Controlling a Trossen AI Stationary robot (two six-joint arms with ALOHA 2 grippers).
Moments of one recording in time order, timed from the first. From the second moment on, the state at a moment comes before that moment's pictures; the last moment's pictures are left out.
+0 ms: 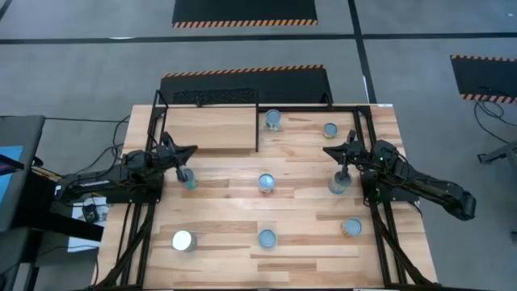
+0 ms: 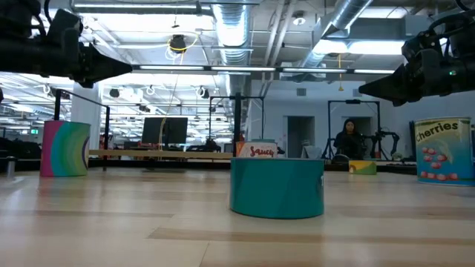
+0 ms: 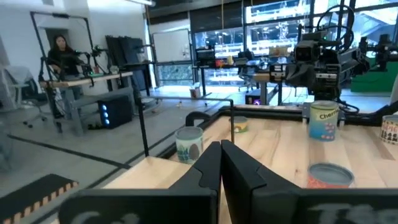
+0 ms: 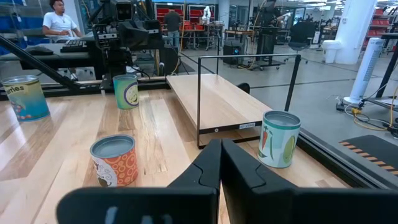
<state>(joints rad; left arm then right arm) 0.17 0.01 0.01 0.09 -0.29 0.09 -0.50 0.10 0.01 0.05 -0.18 -0.03</state>
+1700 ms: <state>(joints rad) -0.16 1.65 0.96 0.04 -0.14 0.09 -0.50 0.10 0.01 0.05 -0.18 -0.03</state>
